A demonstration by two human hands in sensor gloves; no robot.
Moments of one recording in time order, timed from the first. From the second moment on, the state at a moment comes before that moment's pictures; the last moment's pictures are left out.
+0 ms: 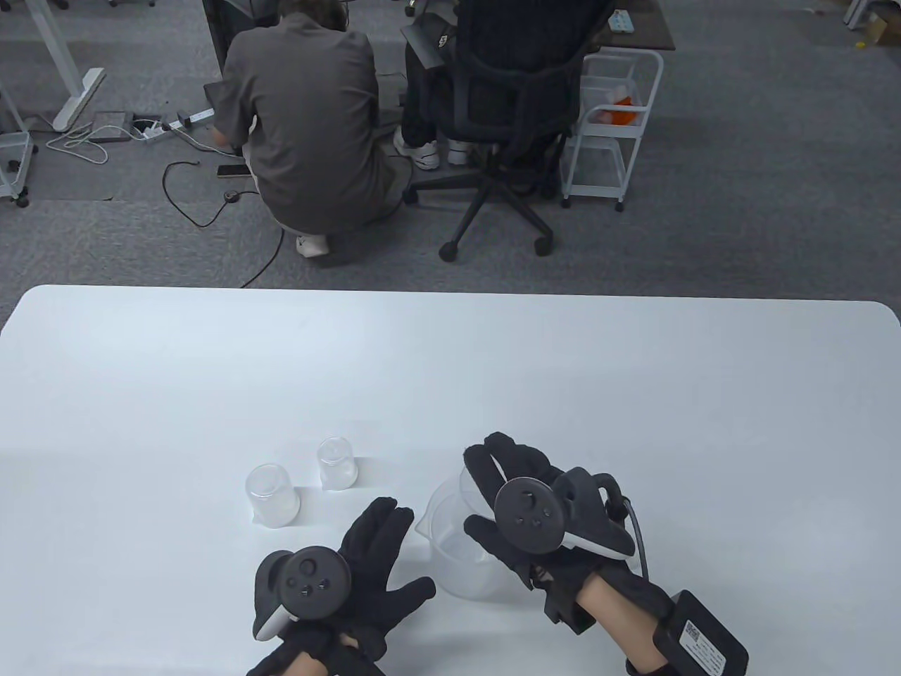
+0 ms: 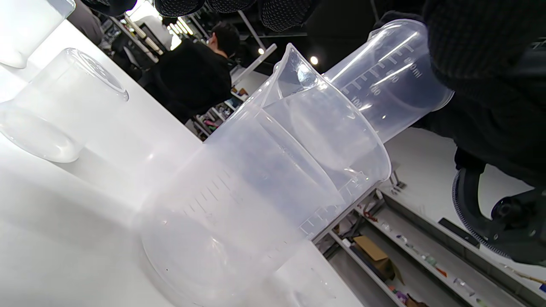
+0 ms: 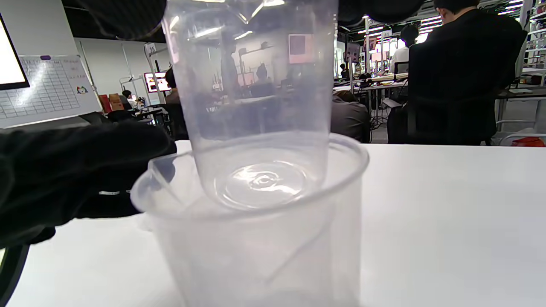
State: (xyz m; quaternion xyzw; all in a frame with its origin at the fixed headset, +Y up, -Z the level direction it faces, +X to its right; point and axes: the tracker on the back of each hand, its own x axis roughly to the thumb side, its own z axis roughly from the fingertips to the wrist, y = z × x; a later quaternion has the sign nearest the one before) left_hand -0.151 -0.713 -0.245 0.00 -0.24 0.38 0.89; right_hand 0.081 -0.606 -0.284 0.27 0.01 0.96 0.09
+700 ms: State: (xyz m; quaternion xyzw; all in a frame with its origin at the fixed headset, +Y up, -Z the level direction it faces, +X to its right) left_hand -0.163 -0.706 -0.251 0.01 -0.20 0.38 0.90; right_hand 0.095 -0.637 -0.280 0.27 -0.01 0.95 0.13
